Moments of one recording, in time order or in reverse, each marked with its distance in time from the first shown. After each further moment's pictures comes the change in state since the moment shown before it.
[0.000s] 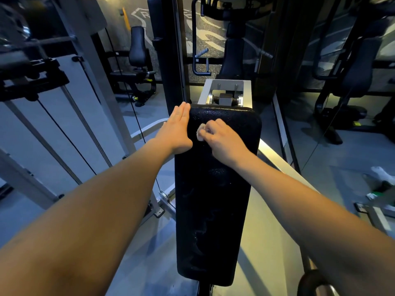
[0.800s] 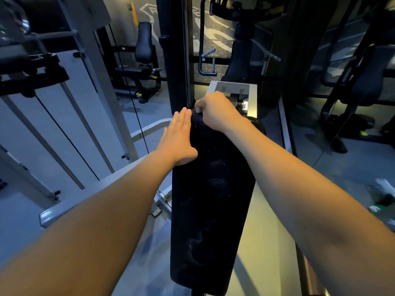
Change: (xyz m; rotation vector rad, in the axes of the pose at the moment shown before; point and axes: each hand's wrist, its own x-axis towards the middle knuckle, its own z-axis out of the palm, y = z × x) left_hand 0.008 0.004 0.016 -0.041 0.074 -0.030; right_hand 0.107 0.032 -0.047 0.151 -0.348 0.312
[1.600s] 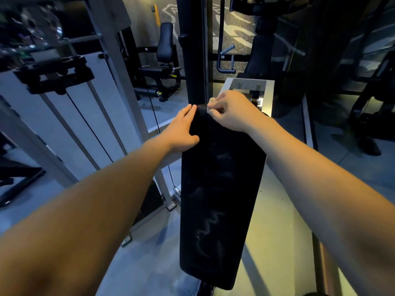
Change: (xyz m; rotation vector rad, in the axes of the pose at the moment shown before) left_hand -0.014 0.002 -0.022 -0.080 -0.043 -0.025; right_hand -0.041 0.028 -0.008 0.220 0.038 -0.131
